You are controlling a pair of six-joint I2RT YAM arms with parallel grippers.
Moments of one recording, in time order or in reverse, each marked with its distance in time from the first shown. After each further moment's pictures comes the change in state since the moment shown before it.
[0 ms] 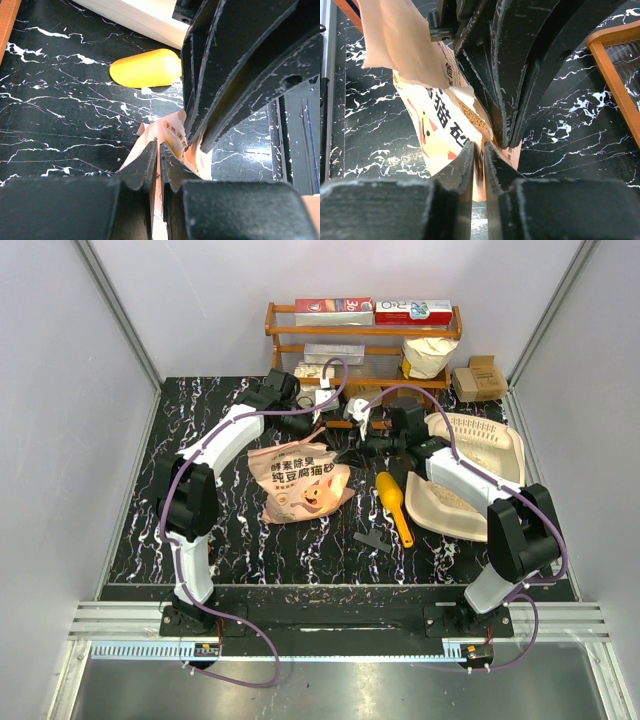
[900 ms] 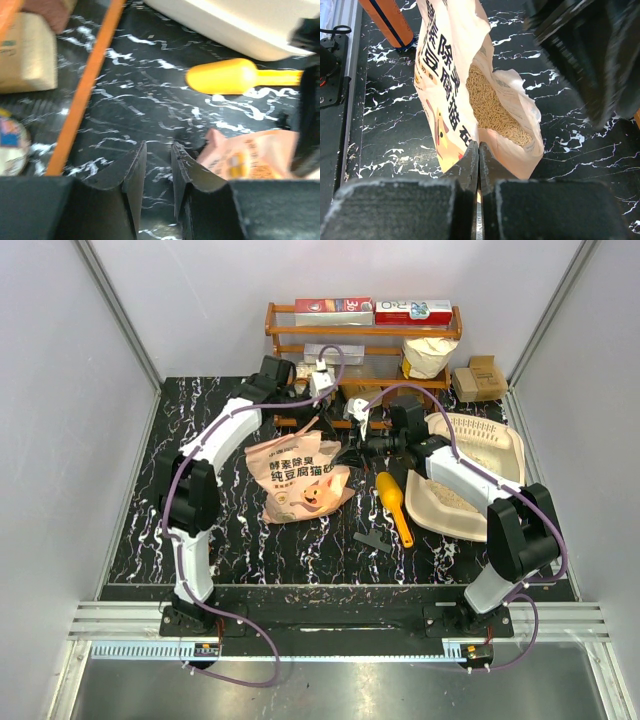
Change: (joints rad) left arm 0.054 0.056 0.112 0.157 -0.204 -0.050; right arm 0.001 0.002 0.014 -0.020 -0.077 -0.005
